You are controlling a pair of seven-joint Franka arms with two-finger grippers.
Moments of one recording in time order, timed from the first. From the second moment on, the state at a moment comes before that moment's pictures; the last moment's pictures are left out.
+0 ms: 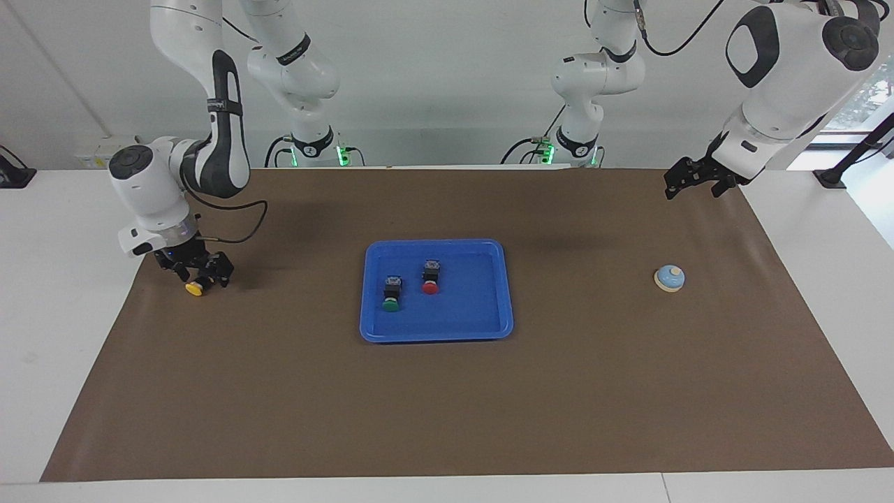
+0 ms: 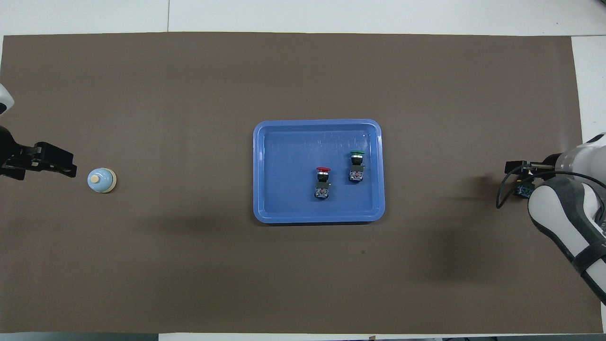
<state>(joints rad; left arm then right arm) 0.02 0.00 -0.03 -1.67 0.00 1.49 0.02 -0.38 0.11 0.09 -2.27 -0.05 2.47 -0.08</state>
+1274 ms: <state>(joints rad) 0.02 0.00 -0.03 -1.67 0.00 1.49 0.02 -0.42 0.12 0.12 -2.28 -0.04 2.45 -0.14</state>
